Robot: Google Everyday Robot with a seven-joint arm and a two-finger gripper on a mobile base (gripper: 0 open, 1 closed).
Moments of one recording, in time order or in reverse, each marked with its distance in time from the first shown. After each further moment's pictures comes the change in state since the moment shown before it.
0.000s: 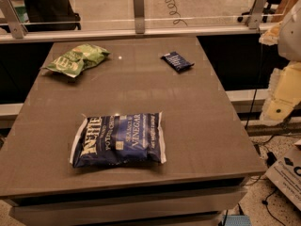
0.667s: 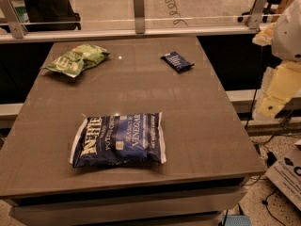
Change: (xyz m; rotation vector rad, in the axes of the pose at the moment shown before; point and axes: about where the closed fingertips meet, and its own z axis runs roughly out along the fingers) arm -0.007 -0.008 0.011 -0.010 -0.045 -0.003
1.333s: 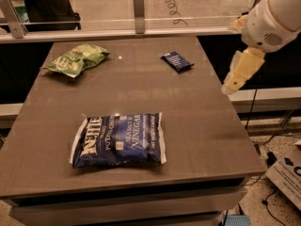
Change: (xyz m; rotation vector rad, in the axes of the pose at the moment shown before) arm -0.035 -0.079 0.053 0.043 -0.192 -0.025
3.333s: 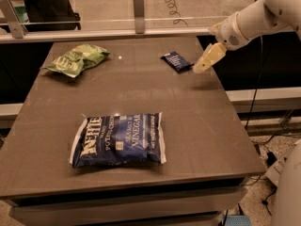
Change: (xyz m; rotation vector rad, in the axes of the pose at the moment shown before) arm -0.003 -0.129 0.123 0.013 -0.280 0.165
